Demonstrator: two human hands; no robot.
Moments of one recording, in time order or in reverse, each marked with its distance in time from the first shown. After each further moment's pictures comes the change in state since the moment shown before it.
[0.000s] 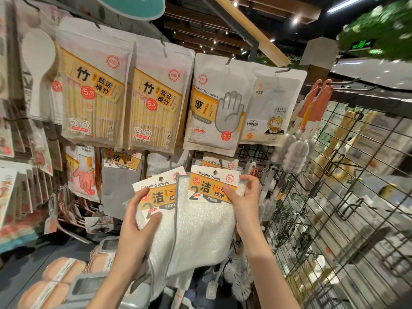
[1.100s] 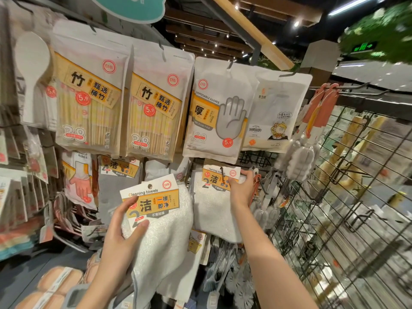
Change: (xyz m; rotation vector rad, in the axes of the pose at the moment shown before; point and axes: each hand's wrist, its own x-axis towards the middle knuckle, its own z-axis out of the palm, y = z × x) left_hand 0.021 -0.008 -0.015 0.085 0.034 0.059; right_hand 0.099 0.040 0.017 -0.367 0.331 -0.014
